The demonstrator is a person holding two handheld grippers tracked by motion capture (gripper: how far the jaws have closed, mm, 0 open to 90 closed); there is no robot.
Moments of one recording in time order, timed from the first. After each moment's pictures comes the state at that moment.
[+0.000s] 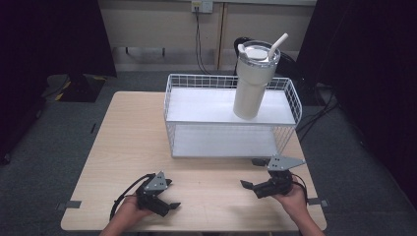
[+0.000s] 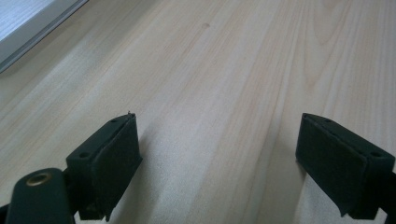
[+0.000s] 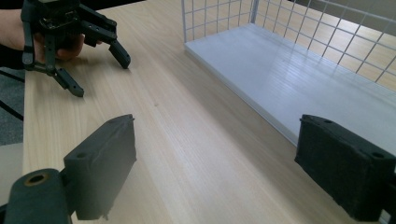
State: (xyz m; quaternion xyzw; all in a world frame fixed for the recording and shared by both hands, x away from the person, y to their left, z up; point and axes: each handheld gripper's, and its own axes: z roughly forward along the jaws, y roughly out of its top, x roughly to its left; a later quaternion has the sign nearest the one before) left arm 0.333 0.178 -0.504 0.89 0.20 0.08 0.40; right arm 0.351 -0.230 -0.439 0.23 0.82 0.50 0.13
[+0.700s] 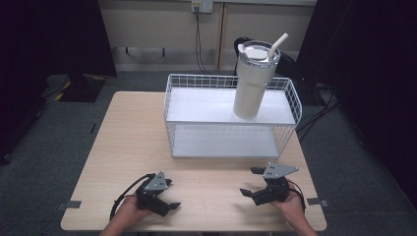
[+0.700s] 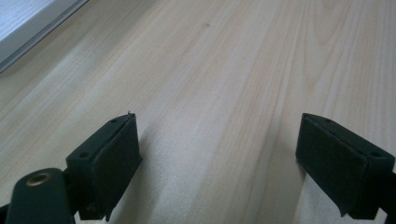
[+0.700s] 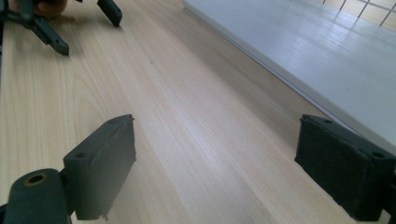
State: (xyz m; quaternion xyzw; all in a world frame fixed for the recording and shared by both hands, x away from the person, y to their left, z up) left arm 0.333 0.178 -0.504 0.89 0.20 0.08 0.40; right arm 0.347 -0.231 -0.474 0.24 0.84 0.47 0.12
